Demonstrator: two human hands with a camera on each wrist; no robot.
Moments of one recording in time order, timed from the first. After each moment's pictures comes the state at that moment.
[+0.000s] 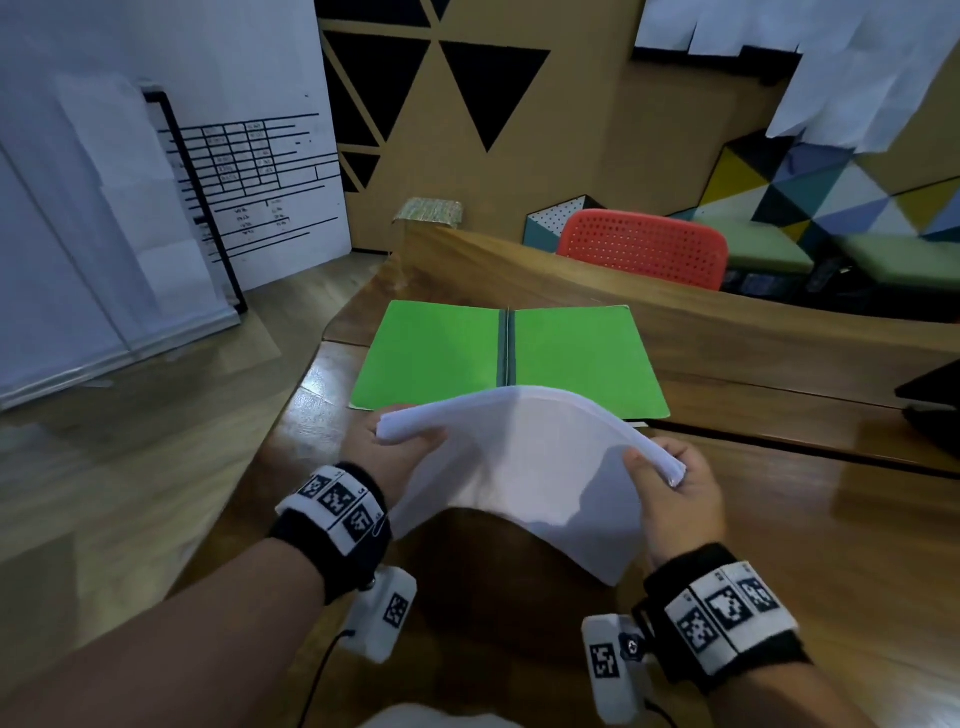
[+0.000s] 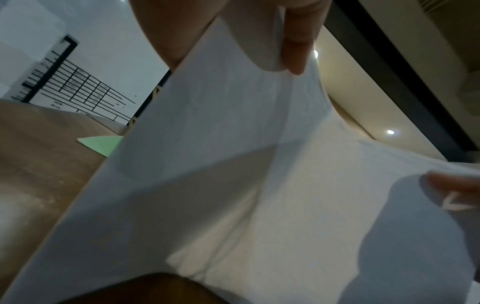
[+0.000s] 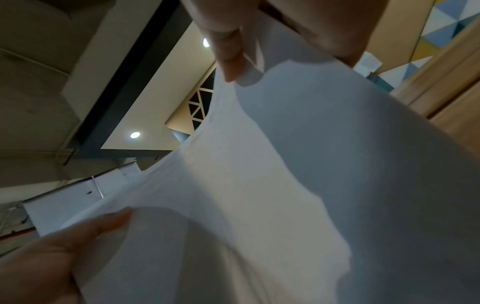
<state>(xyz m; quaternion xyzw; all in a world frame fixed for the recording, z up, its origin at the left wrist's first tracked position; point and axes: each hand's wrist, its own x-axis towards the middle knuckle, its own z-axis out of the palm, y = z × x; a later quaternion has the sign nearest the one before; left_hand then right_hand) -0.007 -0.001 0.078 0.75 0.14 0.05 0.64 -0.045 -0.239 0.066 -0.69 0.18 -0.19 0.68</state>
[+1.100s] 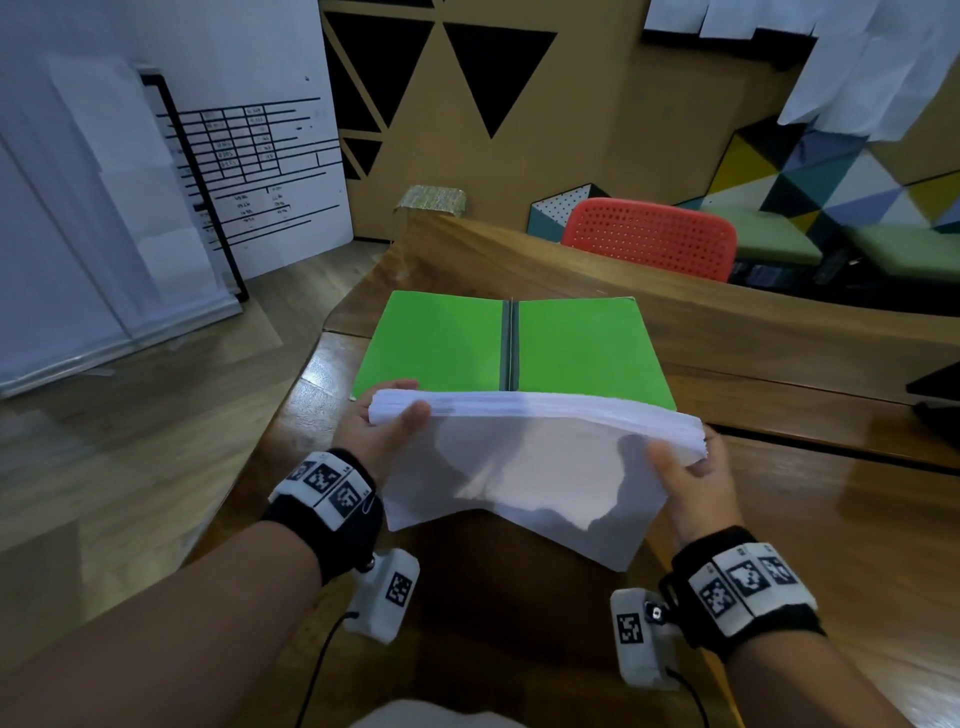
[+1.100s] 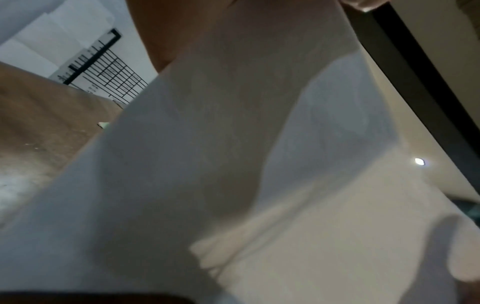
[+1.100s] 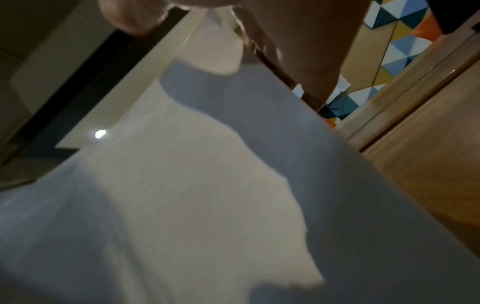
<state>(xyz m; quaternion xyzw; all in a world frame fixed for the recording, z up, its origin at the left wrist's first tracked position) 0.013 0.015 0.065 0.66 0.09 0.04 0.75 -0.029 -0.262 0.065 -0.61 0.16 -0.13 0.77</state>
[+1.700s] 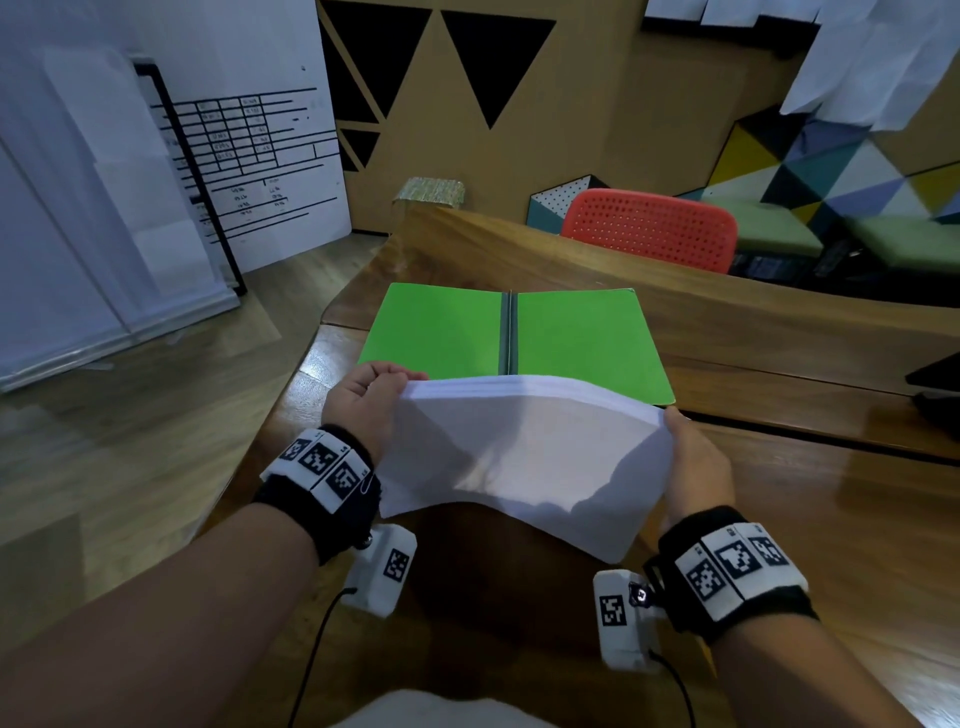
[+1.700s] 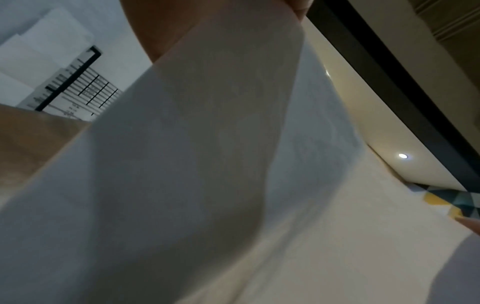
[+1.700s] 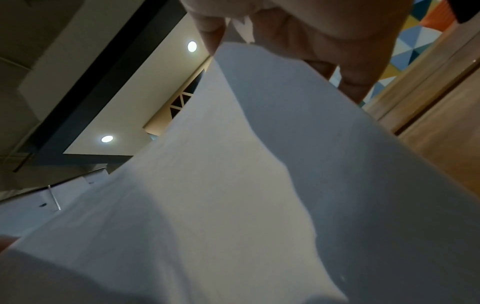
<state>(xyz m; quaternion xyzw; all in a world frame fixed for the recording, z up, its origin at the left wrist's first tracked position) 0.027 0.014 0.076 0.66 0.14 0.07 0.74 -0.025 -0.248 0.082 -0.61 0.30 -0.10 0.73</state>
